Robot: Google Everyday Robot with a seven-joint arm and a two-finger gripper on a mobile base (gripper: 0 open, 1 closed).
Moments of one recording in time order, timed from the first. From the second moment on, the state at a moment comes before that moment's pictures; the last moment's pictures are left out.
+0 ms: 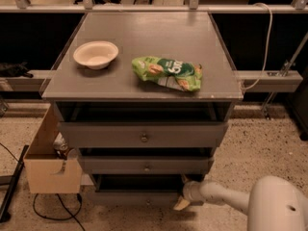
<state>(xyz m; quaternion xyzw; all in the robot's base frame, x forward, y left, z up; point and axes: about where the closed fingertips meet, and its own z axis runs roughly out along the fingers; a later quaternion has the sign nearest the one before) 0.580 -0.134 0.149 -0.60 0.72 0.07 0.32</state>
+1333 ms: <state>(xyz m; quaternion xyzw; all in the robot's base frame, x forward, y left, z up) 0.455 -0.210 0.186 -0.58 0.75 0.05 0.32</state>
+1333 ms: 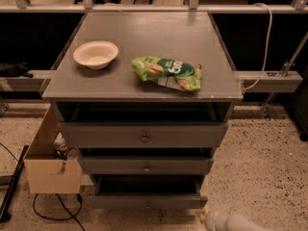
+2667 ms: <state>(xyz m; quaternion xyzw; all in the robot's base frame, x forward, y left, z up) 0.434 -0.180 0.199 -0.60 0.73 0.07 0.32</state>
